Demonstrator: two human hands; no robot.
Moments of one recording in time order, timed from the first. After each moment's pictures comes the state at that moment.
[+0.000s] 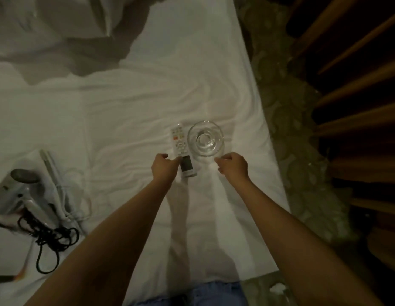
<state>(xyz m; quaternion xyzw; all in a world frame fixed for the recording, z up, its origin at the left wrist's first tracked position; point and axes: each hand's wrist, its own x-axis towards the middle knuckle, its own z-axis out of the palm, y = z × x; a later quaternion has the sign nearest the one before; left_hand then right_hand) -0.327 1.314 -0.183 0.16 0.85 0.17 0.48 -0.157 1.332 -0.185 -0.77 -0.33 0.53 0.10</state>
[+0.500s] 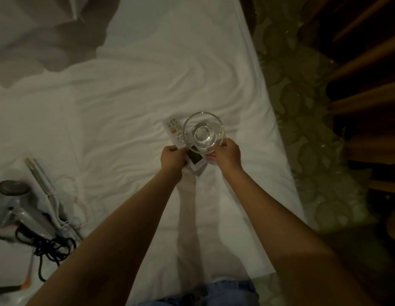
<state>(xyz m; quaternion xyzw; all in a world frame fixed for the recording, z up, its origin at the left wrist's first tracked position) -0.294 1.346 -0.218 0.06 0.80 0.24 0.55 -0.169 1.356 -0.237 -0.76 -0.24 0.57 0.20</state>
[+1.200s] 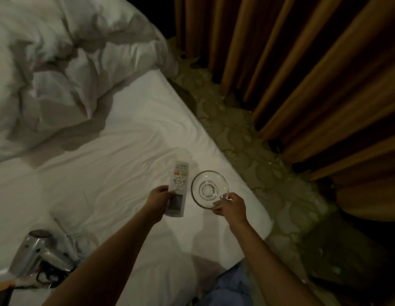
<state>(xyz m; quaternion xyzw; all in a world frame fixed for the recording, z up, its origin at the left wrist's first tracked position) -0.296 1.218 -0.022 0.30 0.69 0.16 0.64 -0.115 1.152 -0.056 -0.76 -0.11 0.51 0.38</state>
